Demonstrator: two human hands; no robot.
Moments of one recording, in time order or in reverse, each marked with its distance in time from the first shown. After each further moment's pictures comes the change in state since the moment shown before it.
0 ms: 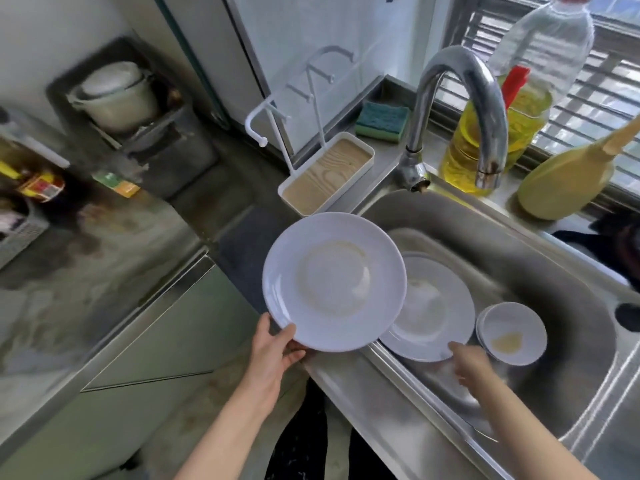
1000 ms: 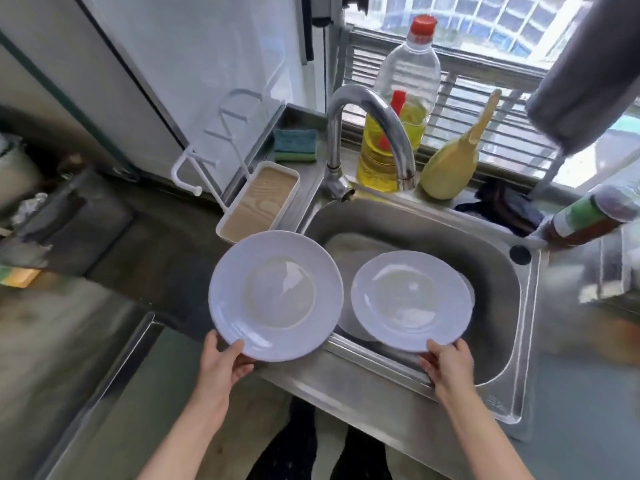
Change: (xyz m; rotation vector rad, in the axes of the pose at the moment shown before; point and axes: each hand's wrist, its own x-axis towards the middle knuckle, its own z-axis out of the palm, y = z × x) left_hand 0.063 0.037 -0.046 0.216 -0.188 0.012; right_hand -0.124 0.003 0.000 0.972 0.196 0.007
